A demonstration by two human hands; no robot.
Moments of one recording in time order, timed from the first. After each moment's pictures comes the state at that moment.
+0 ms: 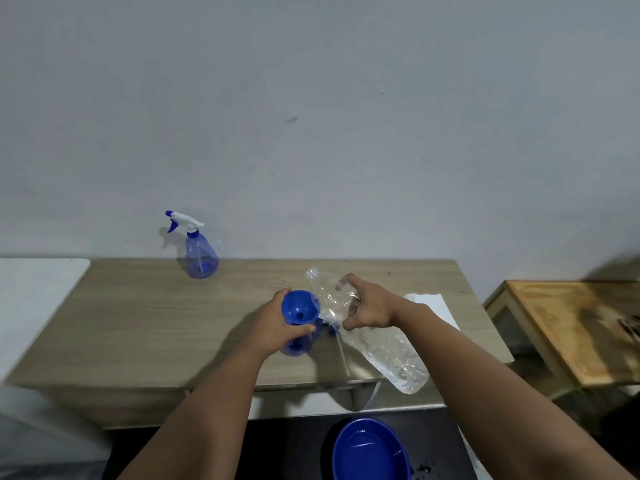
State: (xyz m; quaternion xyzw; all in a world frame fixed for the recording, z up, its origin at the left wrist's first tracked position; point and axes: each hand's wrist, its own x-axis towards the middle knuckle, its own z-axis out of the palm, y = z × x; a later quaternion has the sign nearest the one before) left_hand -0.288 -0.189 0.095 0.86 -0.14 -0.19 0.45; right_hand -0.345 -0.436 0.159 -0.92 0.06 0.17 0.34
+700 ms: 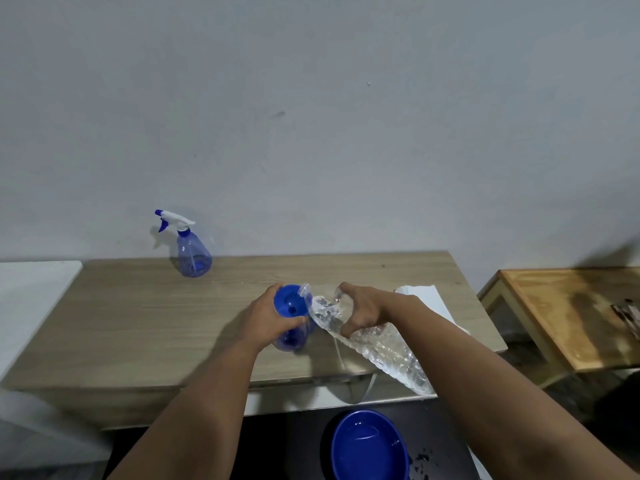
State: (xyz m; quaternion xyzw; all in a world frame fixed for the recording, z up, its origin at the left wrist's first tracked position) left_hand -0.284 -0.194 0.097 0.88 -0.15 -0.15 0.43; right_hand -0.347 -0.437 0.160 -0.93 0.07 0.27 0.24
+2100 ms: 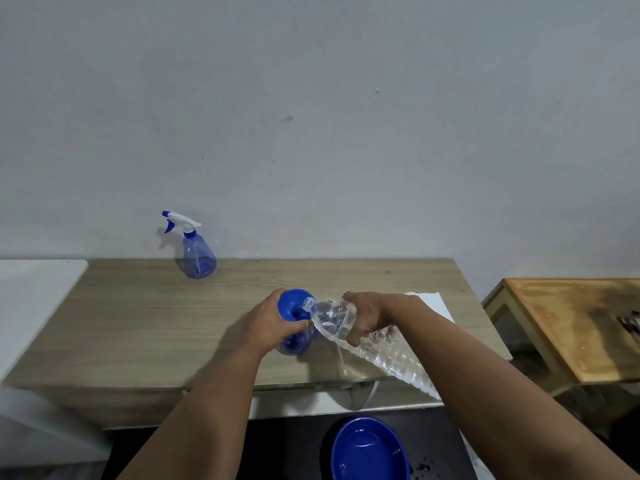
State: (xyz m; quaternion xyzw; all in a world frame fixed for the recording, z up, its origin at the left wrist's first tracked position) left_hand -0.283 -0.195 0.096 0.88 -0.13 -0.14 0.43; right_hand -0.348 -0.424 0.187 -0.92 0.08 0.33 0.18
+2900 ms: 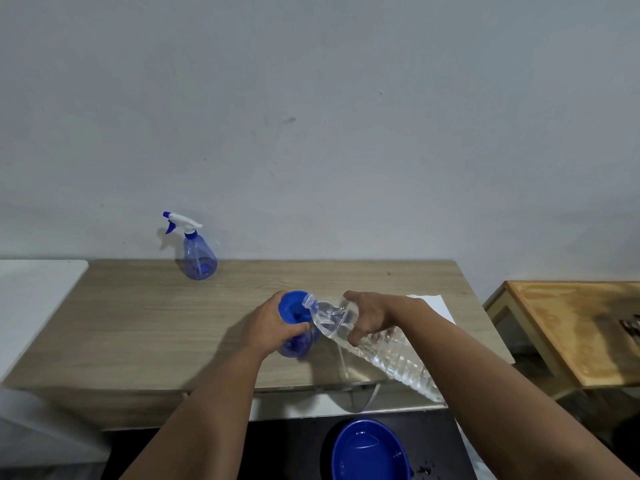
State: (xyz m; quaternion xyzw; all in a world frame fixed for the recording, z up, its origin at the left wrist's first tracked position) left_hand -0.285 -0.194 0.102 0.88 -0.14 -0.14 0.43; right_hand -0.338 -0.434 0.174 -0.92 0.07 0.31 0.22
